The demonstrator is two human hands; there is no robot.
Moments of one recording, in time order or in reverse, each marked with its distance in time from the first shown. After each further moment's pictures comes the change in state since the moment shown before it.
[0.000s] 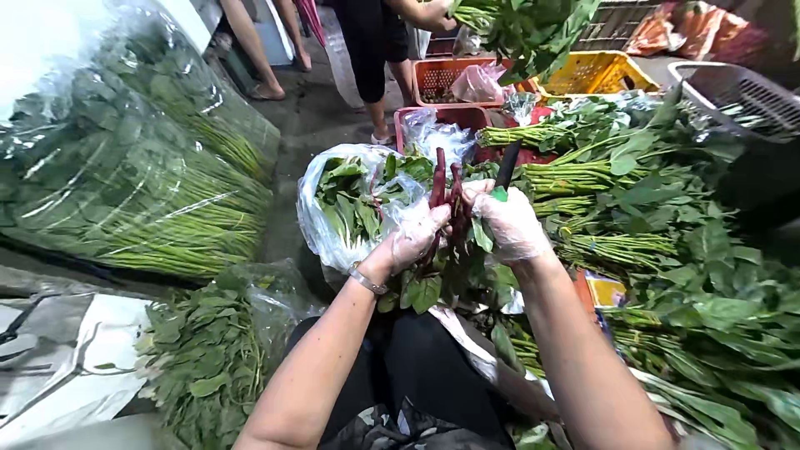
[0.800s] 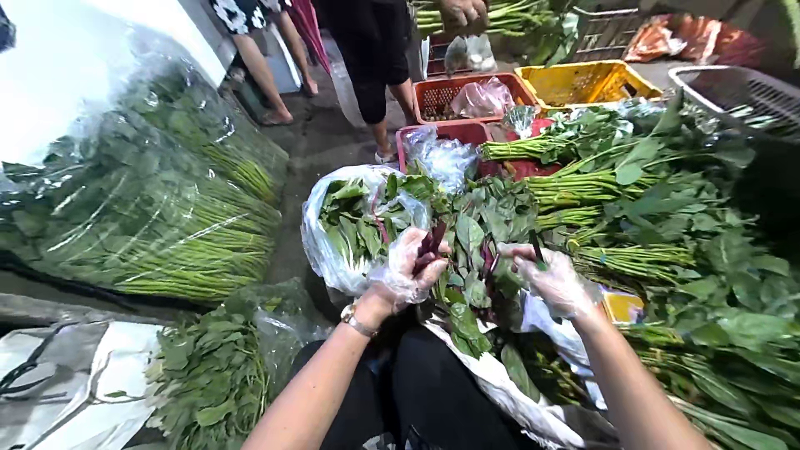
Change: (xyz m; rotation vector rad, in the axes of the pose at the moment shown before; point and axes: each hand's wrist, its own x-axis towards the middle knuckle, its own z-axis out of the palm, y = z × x) left_hand -0.007 -0.038 -0.003 0.382 0.154 0.515; right_hand -0.026 0.054 -0.100 -0.620 0.035 0.132
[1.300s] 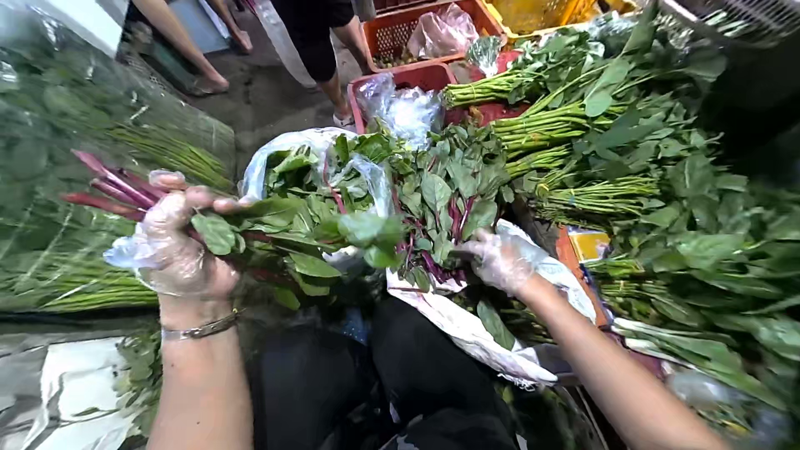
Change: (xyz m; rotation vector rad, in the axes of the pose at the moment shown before) left_hand -0.016 -0.004 -0.127 -0.516 0.437 -0.147; right_hand -0.006 0.066 0.031 -0.594 -0.266 -0.156
